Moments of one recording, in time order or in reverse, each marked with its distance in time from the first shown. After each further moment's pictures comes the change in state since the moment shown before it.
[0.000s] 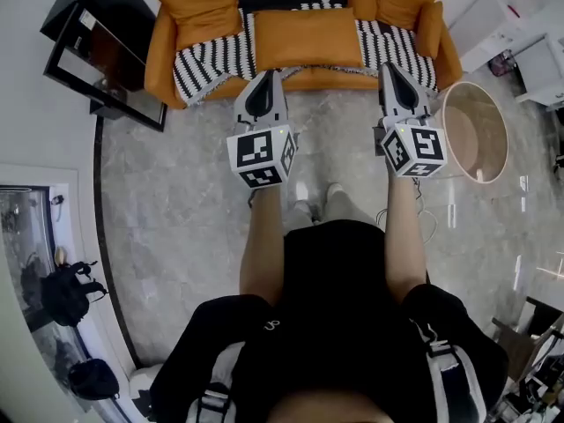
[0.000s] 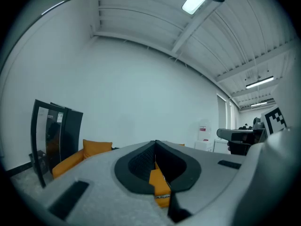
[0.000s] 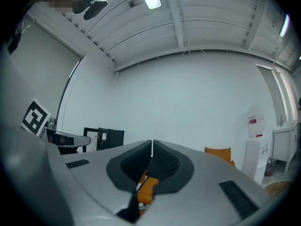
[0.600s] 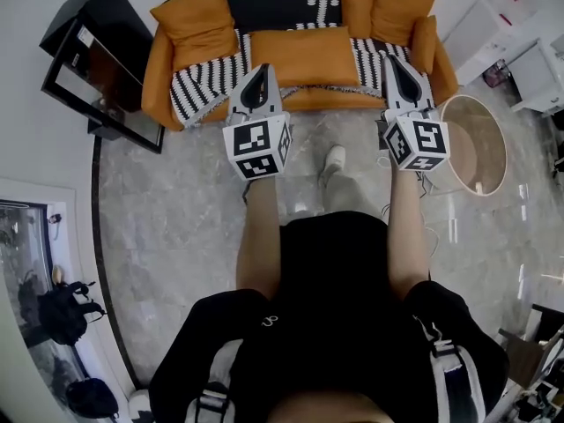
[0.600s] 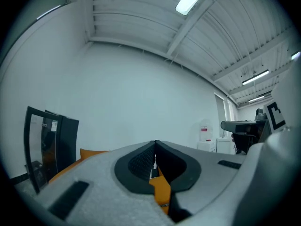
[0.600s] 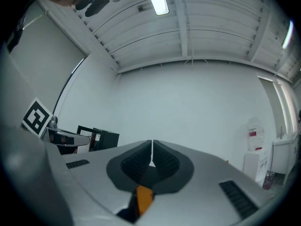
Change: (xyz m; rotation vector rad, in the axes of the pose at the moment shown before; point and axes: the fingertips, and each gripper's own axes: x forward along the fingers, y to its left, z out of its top) left arm 0.048 0.013 0.010 0.073 -0.060 -0.012; right arm 0.031 -0.023 0.018 -0.092 -0.085 -0.026
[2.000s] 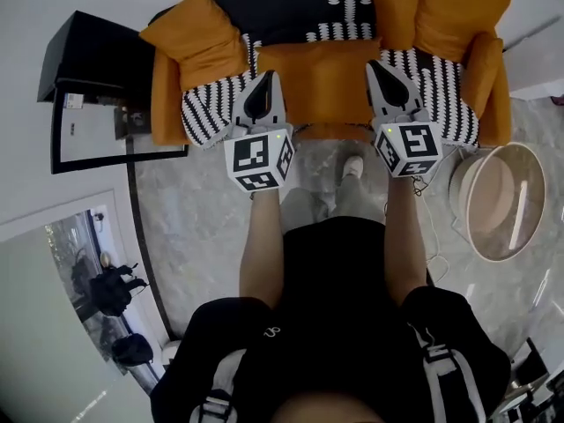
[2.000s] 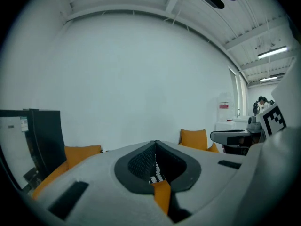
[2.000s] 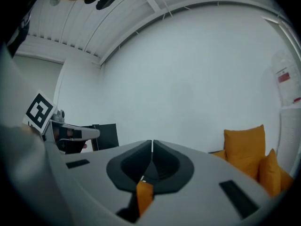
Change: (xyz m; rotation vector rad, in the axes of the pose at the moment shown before) left arm 0.420 0.005 -0.067 0.082 0.262 0.085; right arm 0.358 -0.202 -0.192 0.272 0.224 0.209
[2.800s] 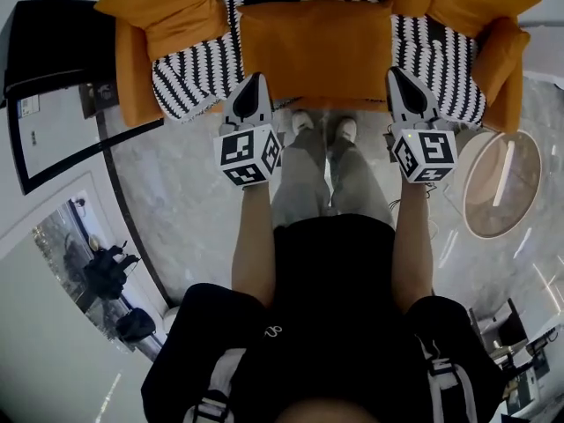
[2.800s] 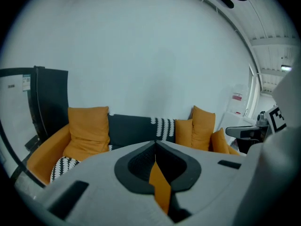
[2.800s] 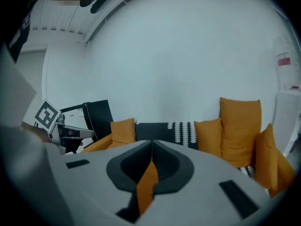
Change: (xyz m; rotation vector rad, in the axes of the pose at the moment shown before) left arm 0.053 0.080 -0.161 -0.192 0.288 0.022; right arm 0.040 -0.030 -0.136 0.052 0.312 -0.069
